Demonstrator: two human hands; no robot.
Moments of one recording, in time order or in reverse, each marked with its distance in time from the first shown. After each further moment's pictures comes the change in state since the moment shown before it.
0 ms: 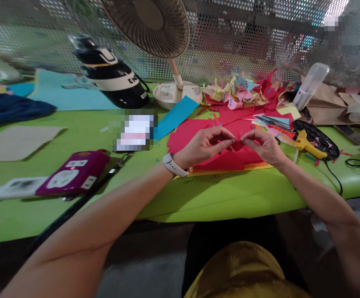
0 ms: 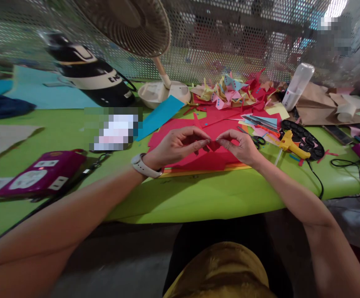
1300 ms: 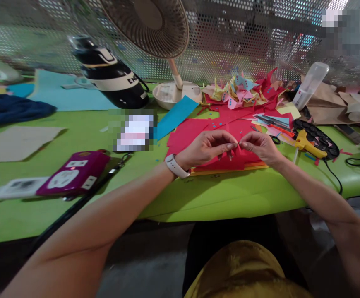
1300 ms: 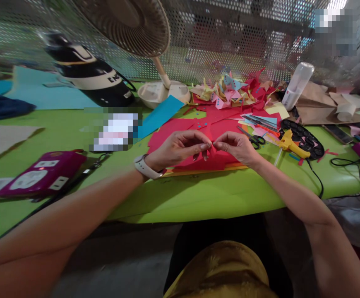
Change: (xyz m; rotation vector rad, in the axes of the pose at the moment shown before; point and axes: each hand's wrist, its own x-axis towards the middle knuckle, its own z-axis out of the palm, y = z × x) left_hand -0.001 -0.002 0.007 -0.257 -0.075 -0.049; right_hand 0.000 0.000 0.009 0.269 -0.056 0.175
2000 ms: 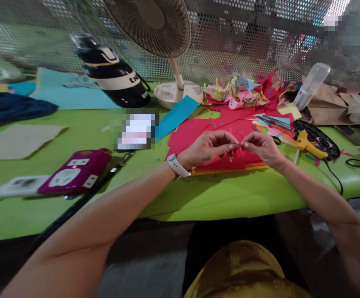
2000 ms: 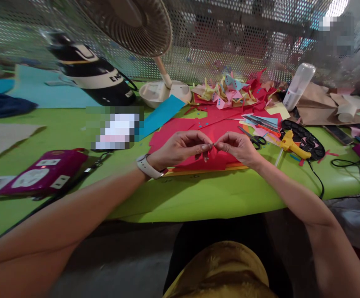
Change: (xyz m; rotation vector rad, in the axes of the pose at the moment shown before) left_hand 0.000 0.002 0.001 0.005 -0.003 -0.033; right_hand -0.002 -0.002 0.000 -0.033 -0.001 -0.042
